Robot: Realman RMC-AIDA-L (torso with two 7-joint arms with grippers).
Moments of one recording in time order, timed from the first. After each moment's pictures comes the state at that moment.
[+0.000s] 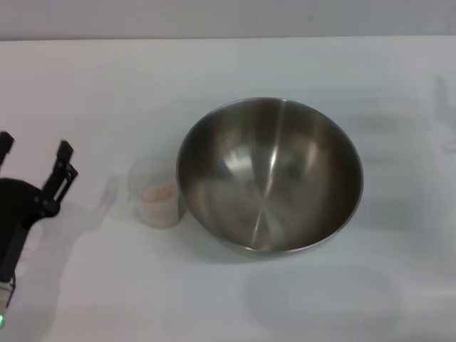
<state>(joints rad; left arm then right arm) -0.13 -2.08 -0.41 -0.30 2.12 1.53 -0.05 0.44 2.07 -2.25 -0.16 0.98 -1.44 0.27</state>
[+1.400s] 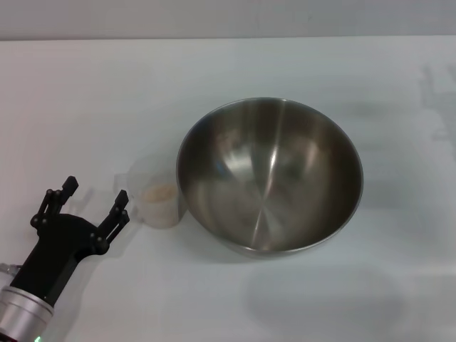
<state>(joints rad) -0.15 -2.08 -0.29 -0.32 2.12 1.30 -0.05 0.50 2.06 -2.25 -0.14 0.98 -1.37 0.27</state>
